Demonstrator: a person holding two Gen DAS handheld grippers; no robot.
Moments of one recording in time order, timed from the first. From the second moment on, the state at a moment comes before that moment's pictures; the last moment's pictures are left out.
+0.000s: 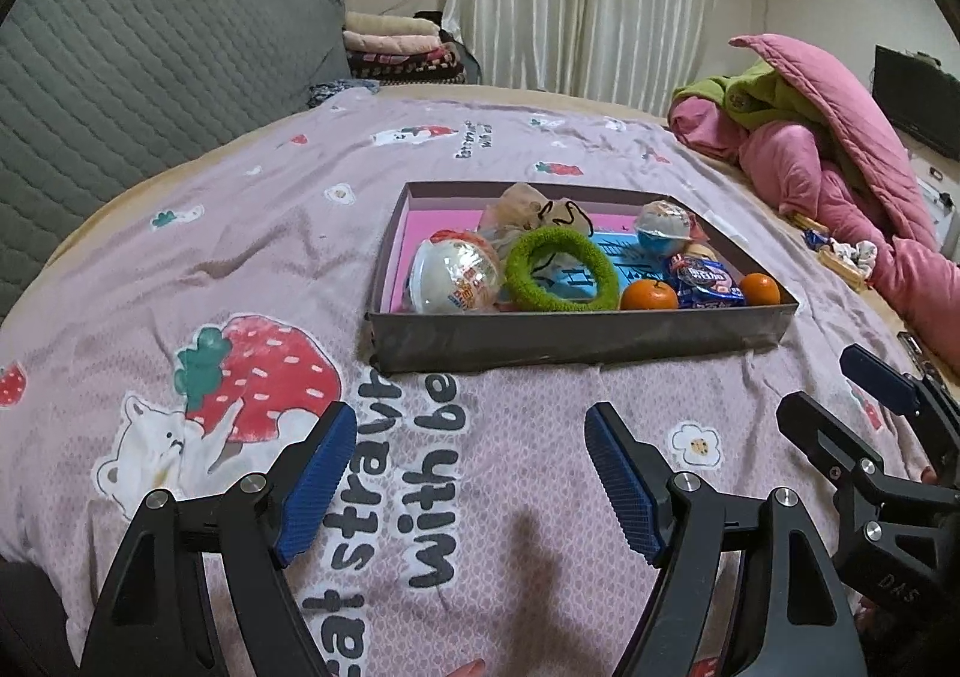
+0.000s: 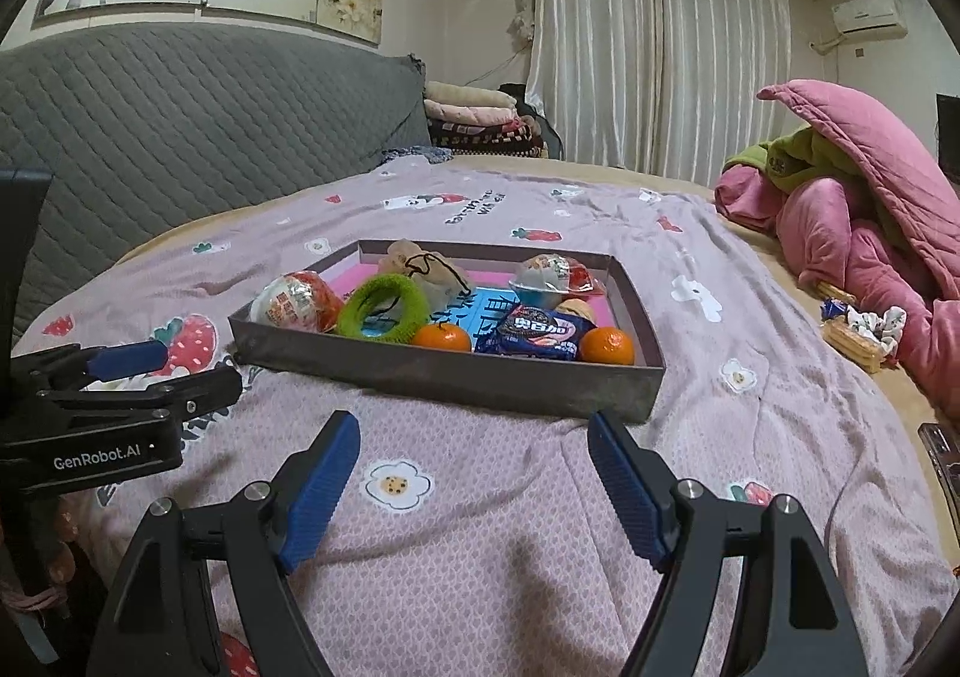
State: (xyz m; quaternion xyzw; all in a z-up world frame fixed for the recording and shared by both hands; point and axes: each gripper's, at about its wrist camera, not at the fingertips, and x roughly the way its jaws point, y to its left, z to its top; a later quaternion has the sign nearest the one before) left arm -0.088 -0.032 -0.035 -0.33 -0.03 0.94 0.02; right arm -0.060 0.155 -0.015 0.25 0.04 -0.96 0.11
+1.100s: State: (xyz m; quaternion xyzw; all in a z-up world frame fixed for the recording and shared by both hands) left arm -0.080 -0.024 -0.050 -0.34 -0.01 0.94 0.04; right arm -0.058 0.163 -0.036 0.29 0.03 -0.95 0.10
